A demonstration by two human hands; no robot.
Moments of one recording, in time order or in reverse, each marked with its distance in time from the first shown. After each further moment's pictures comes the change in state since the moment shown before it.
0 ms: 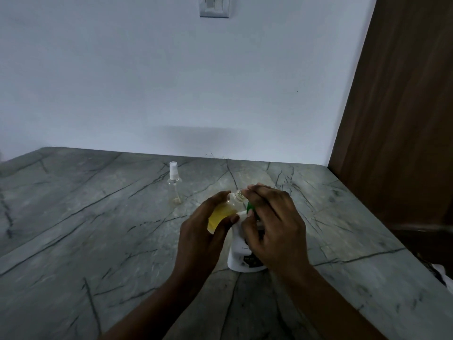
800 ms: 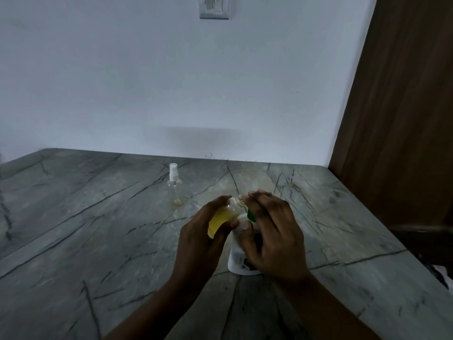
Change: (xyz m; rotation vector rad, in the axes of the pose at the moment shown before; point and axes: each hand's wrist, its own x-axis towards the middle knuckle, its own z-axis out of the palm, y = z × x) left_hand -0.001 -0.005 -0.002 0.043 -0.024 0.042; right_hand -0.014 0.004 0.008 0.027 -0.013 -0.055
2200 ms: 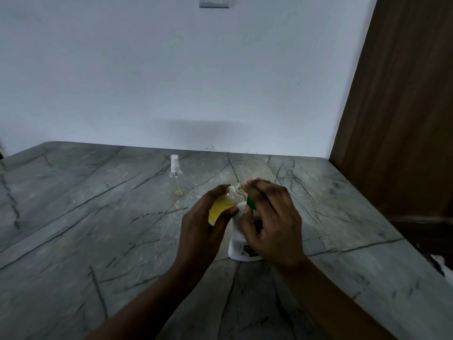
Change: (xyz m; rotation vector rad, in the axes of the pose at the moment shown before) left_hand -0.002 -0.001 0.002 -0.005 0.023 -0.017; right_hand 0.006 -0.005 -0.004 -0.010 -0.014 0.077
